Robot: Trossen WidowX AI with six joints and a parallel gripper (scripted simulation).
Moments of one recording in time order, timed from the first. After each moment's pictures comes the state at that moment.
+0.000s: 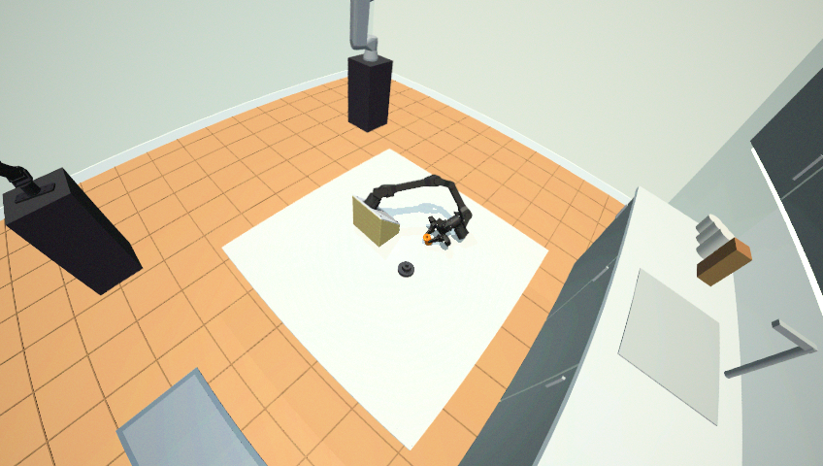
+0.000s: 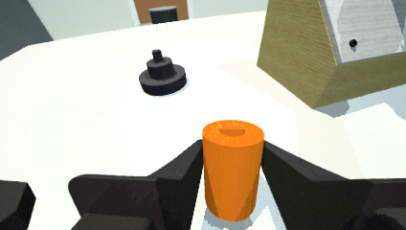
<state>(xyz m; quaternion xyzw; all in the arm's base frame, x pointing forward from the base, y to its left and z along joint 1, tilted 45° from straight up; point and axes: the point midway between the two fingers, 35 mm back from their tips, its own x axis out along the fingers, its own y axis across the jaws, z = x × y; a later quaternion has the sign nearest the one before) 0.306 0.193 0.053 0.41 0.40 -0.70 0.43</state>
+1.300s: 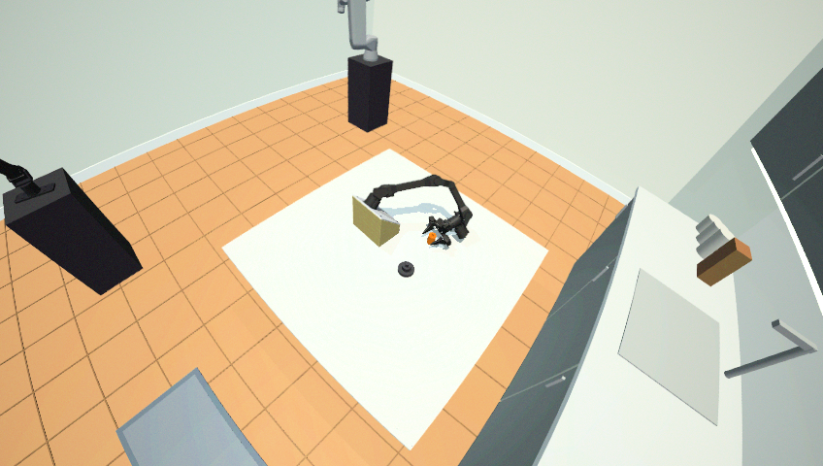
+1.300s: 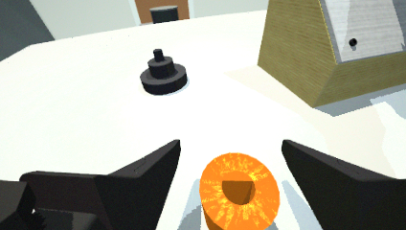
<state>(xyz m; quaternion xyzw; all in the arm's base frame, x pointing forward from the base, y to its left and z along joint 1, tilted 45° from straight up) 0.307 0.194 0.055 0.41 0.40 -0.69 0.43</state>
